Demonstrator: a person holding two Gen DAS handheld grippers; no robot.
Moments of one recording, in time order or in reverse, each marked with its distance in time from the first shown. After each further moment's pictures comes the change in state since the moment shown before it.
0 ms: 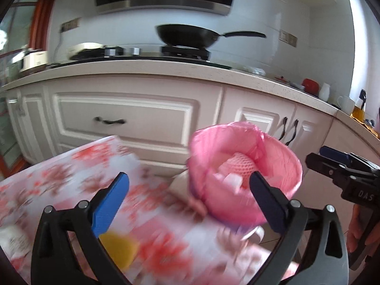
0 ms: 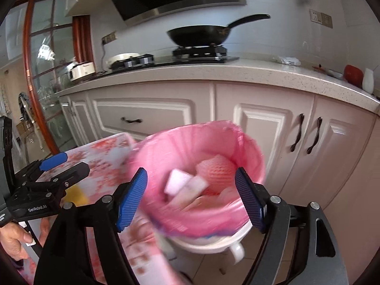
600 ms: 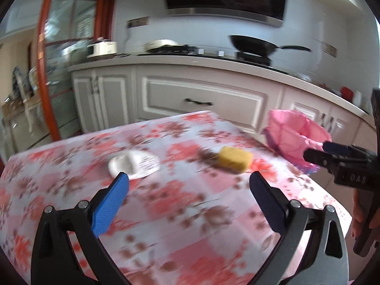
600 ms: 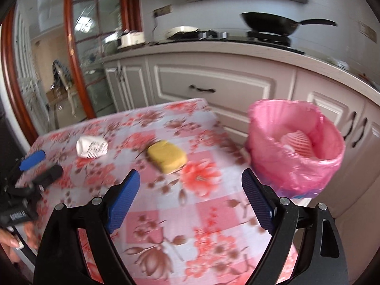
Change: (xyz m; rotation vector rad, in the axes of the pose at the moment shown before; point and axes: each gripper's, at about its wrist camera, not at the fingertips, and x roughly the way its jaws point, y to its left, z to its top) left arm -0.198 0.119 -0.098 -0.126 -0.010 0.301; right arm -0.023 0.164 -0.055 -0.161 0.127 0.180
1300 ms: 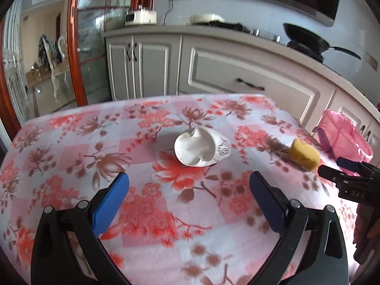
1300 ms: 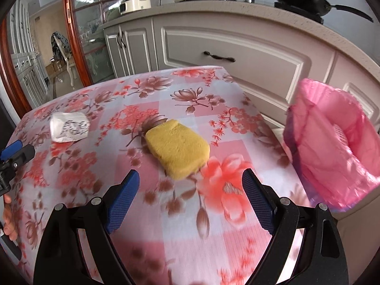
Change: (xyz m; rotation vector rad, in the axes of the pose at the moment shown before) left arm 0.067 0.086 -0.004 -0.127 0.162 0.154; right arm 0.119 0.024 0.011 -0.058 0.176 0.004
